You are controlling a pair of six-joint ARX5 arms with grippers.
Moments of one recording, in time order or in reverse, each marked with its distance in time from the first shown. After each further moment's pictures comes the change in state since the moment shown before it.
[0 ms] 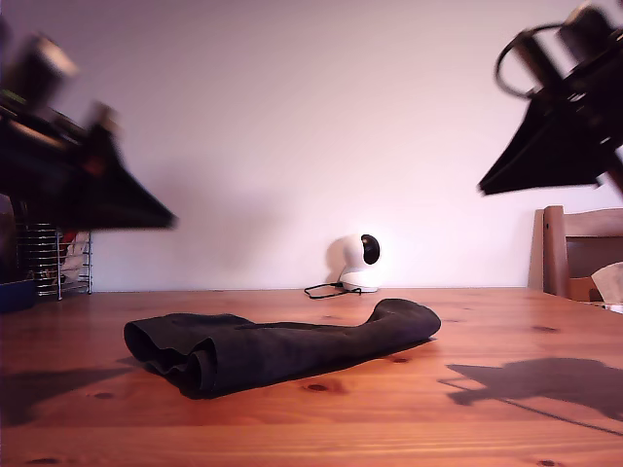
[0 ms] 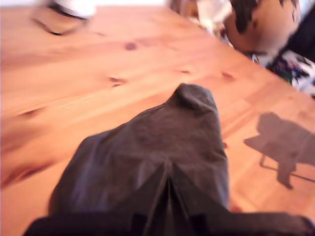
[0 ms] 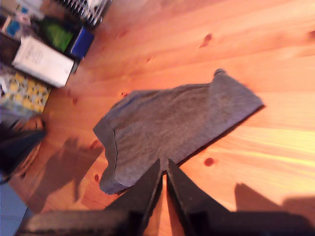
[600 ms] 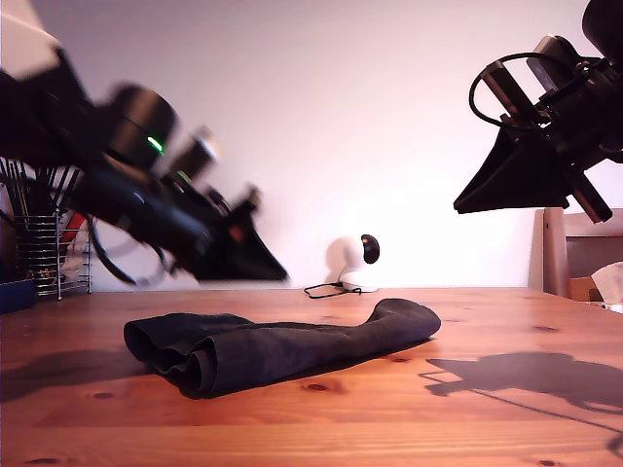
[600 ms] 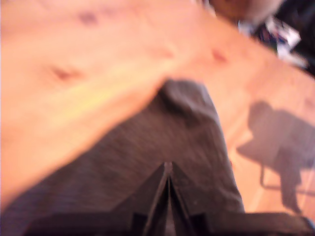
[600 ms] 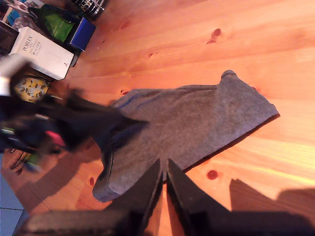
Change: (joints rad) left arm -0.172 0.443 0.392 -0.124 -0.031 0.002; right arm 0.023 0.081 0.016 0.079 0.004 0.000
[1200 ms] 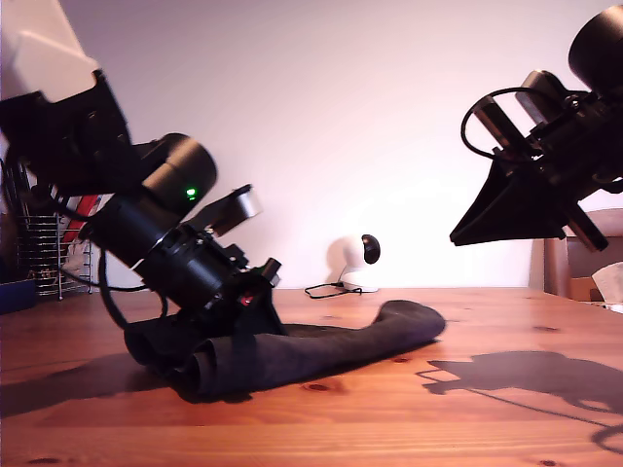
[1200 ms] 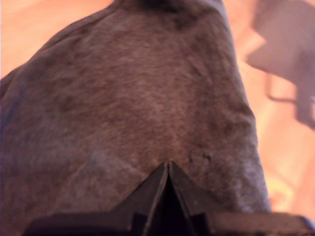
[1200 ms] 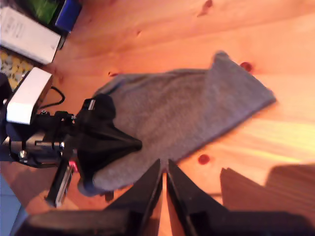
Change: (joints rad) left arm -0.087 0.040 0.019 -0.240 -0.072 0.203; right arm 0.013 0.077 0.001 -0.010 0.000 -0.023
